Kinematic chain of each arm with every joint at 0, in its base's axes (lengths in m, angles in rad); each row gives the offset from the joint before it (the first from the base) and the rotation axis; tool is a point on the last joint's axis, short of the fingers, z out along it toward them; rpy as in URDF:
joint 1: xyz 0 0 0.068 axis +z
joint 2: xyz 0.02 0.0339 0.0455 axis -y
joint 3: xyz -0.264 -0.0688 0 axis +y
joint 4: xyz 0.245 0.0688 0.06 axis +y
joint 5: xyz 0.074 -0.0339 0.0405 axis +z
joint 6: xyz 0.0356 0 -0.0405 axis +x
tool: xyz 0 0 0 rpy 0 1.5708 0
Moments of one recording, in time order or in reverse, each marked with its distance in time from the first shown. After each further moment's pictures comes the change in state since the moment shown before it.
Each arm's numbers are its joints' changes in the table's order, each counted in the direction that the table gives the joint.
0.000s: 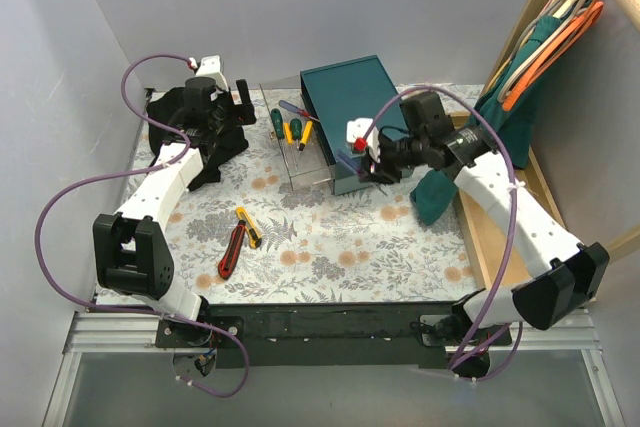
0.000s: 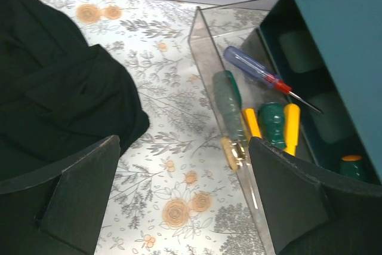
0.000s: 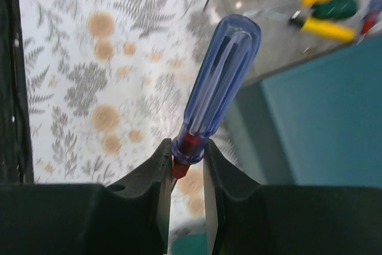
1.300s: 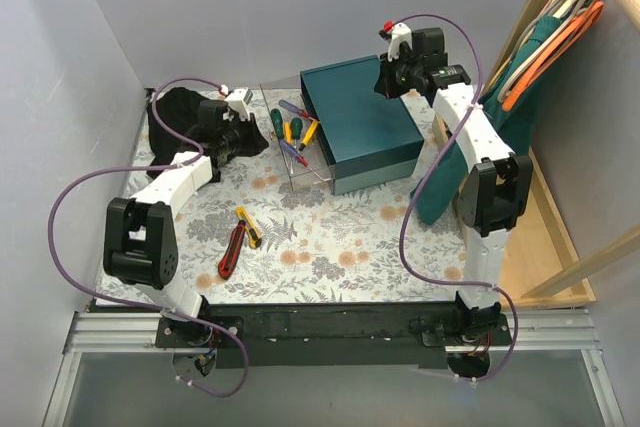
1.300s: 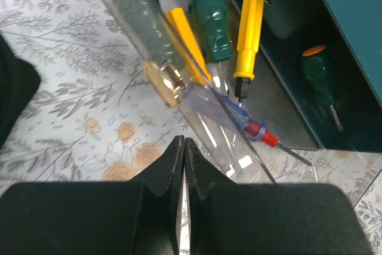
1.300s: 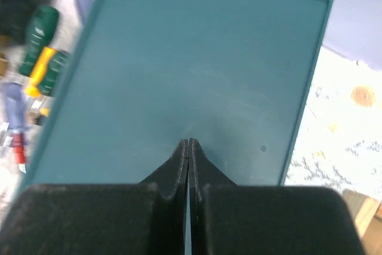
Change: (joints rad) left arm -0.007 -0.051 0.163 -0.041 -0.380 0.032; right arm -0.279 -0.673 -0.658 -0.349 -0.226 0.724
